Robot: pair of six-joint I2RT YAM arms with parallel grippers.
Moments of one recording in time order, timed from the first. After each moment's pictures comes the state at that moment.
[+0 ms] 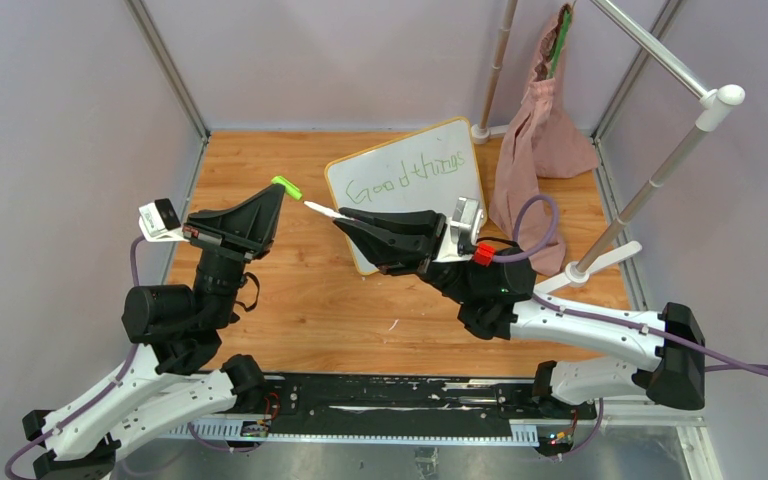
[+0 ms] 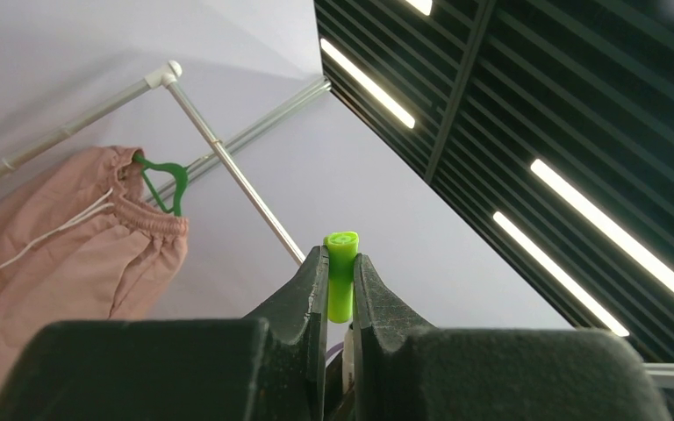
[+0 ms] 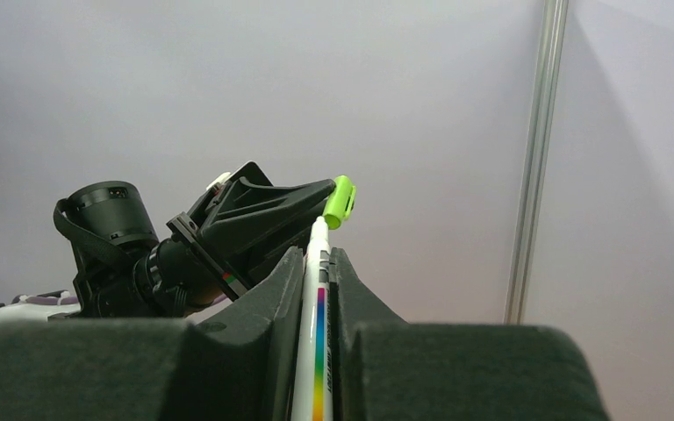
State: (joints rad) left arm -0.93 0.53 0.78 0.50 -0.40 -0.94; right arm 1.23 1.22 0.99 1.01 -0.08 -0.05
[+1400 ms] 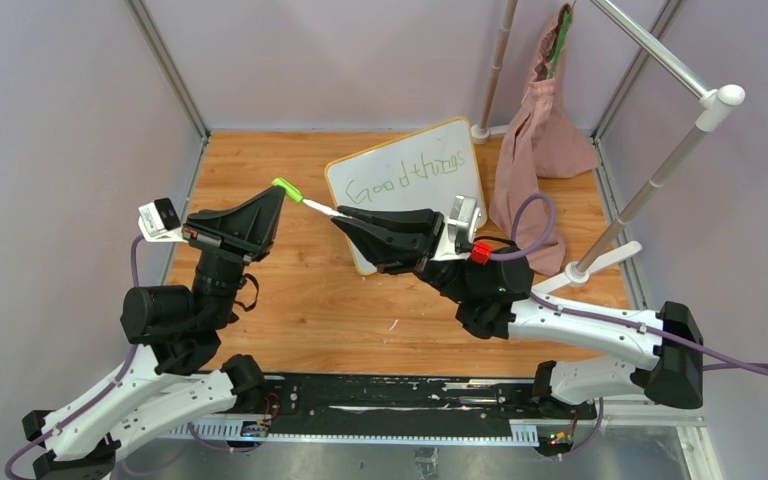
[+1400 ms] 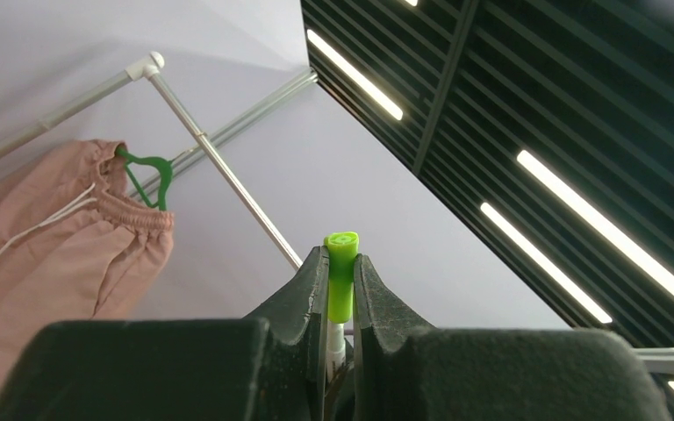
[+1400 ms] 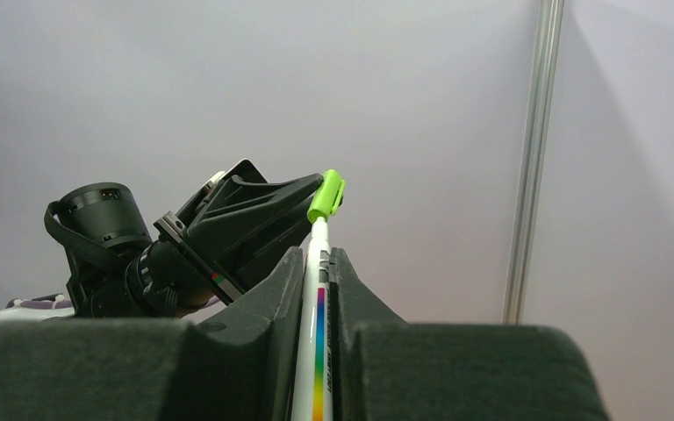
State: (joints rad) left arm -0.93 0.53 0.78 0.51 -0.37 -0.95; right arm 1.23 1.23 1.00 1.01 -0.06 -0.05
